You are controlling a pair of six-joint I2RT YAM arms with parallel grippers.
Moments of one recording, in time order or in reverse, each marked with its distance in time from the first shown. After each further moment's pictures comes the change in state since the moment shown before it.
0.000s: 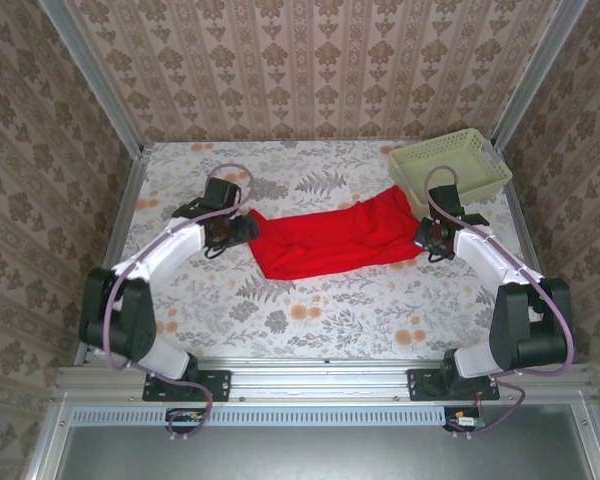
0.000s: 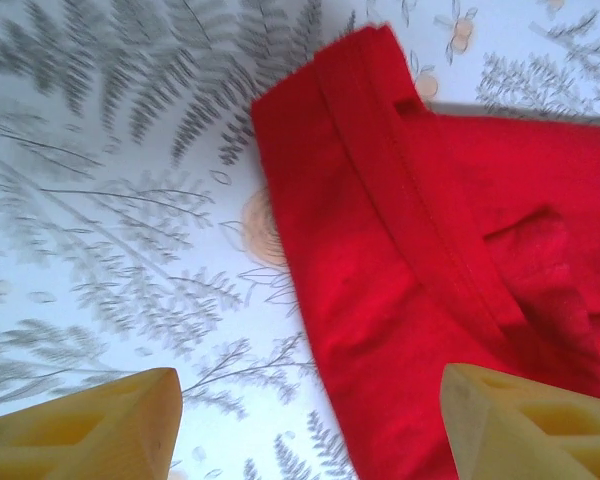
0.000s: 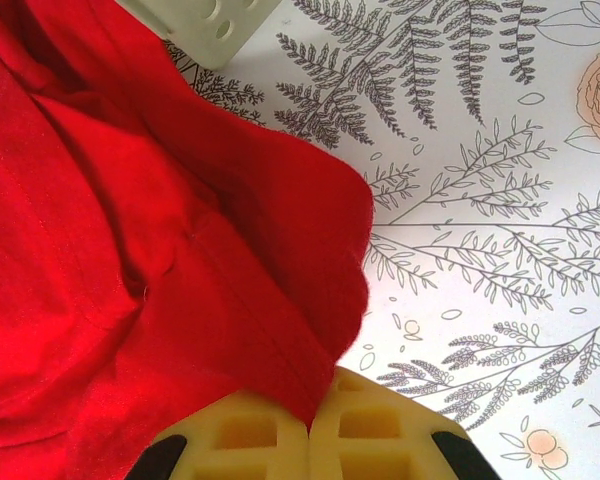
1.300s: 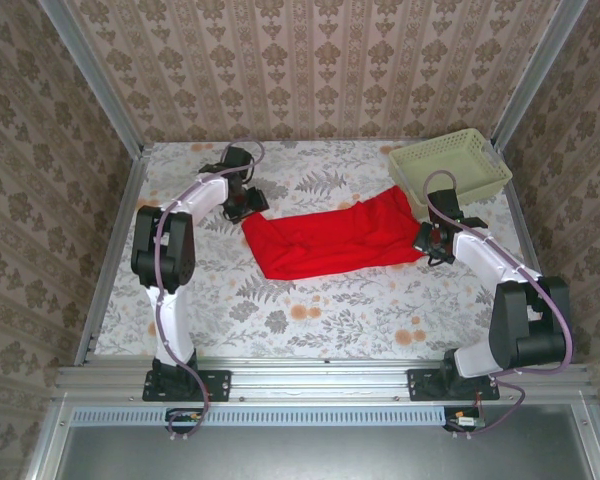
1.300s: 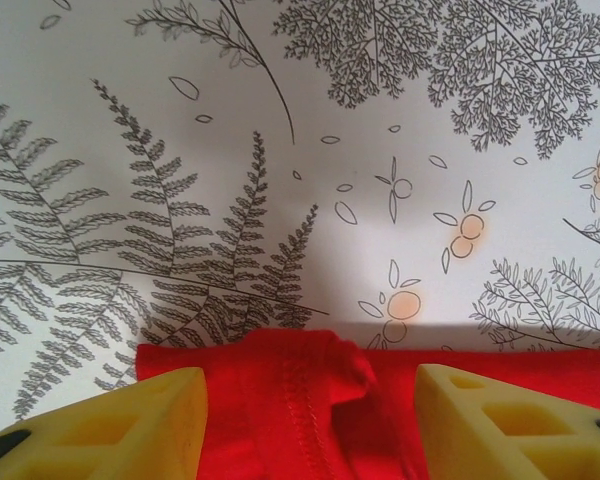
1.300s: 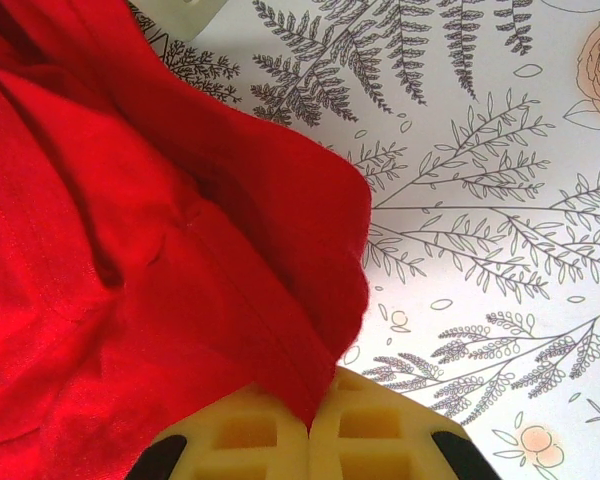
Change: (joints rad) left arm 0.057 0.503 0.510 -0.126 0.067 -0.071; right arm -0.002 0.006 -0.033 0.016 0.003 -0.004
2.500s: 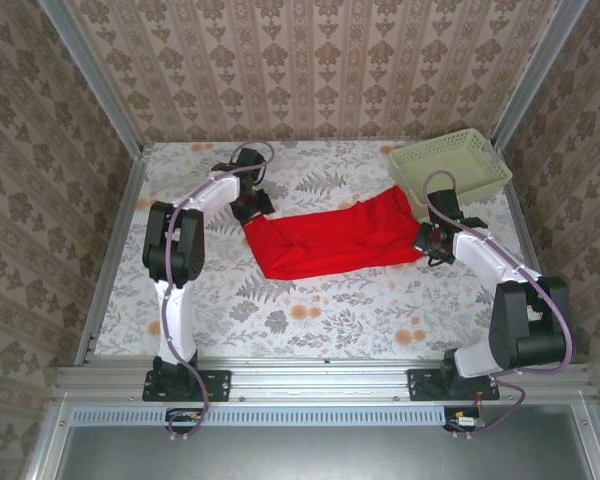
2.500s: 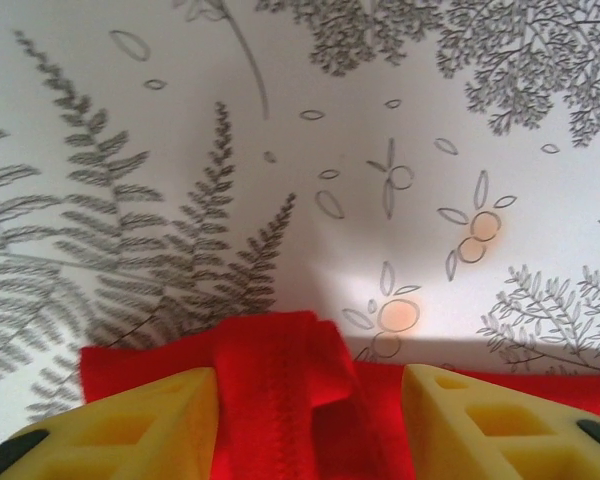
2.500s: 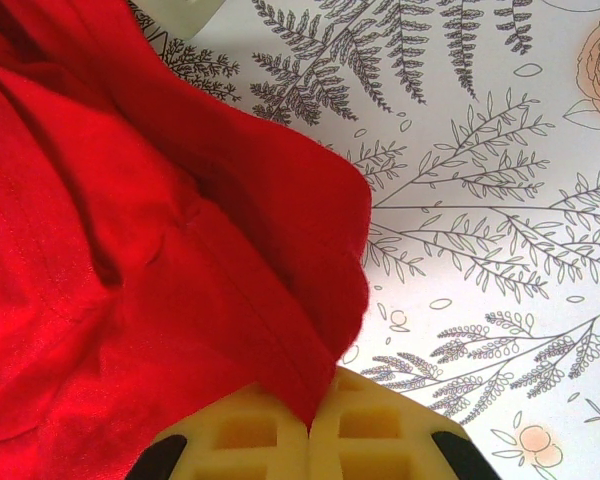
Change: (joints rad) left arm -0.047 0.092 0.097 -0.067 -0.047 -0.052; right arm 0.000 0.000 -0.001 0.000 0.000 -0.003
